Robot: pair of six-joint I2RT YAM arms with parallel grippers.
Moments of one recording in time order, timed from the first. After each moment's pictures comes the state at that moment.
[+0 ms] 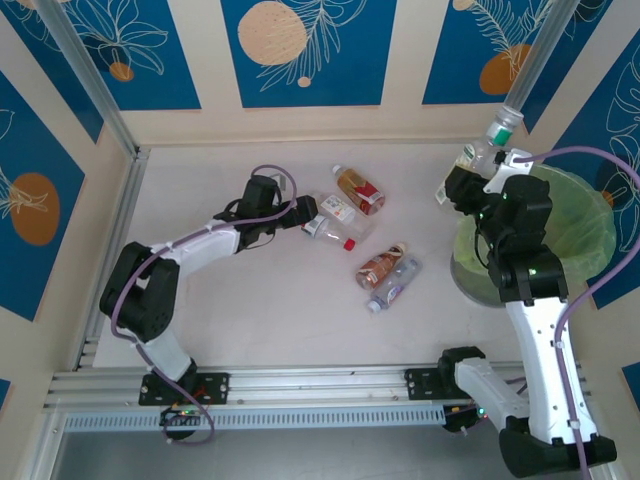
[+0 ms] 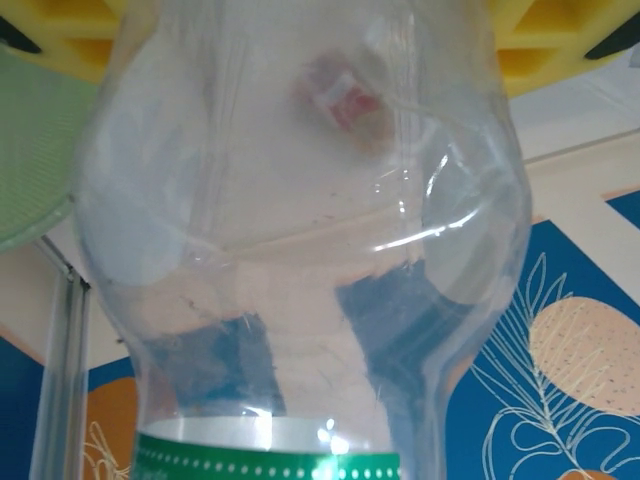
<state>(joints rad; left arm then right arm) -0.51 1.70 1.10 -0.06 0.16 -0.68 0.05 0.86 1.20 -0.59 0.05 0.34</state>
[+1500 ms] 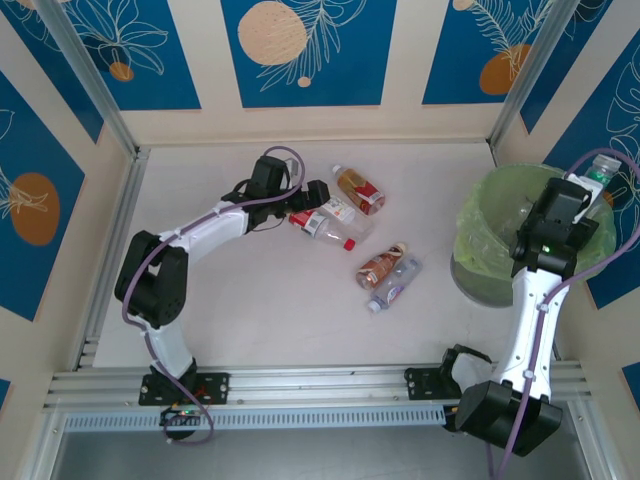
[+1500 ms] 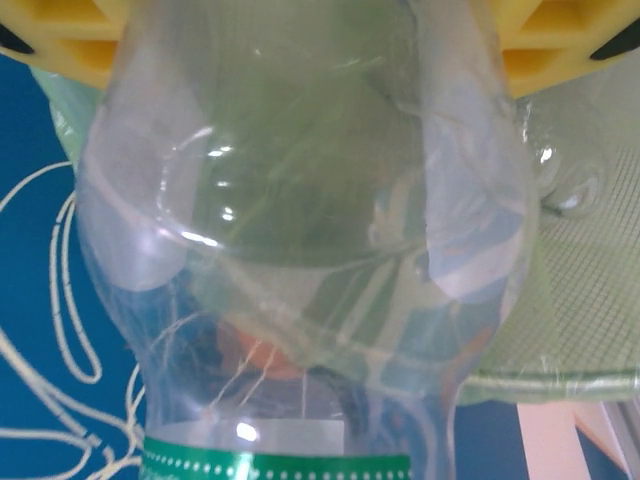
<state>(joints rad) -0.51 1.81 1.33 -0.16 0.29 -0.69 -0.42 0.98 1.09 -0.60 0.51 -0.01</state>
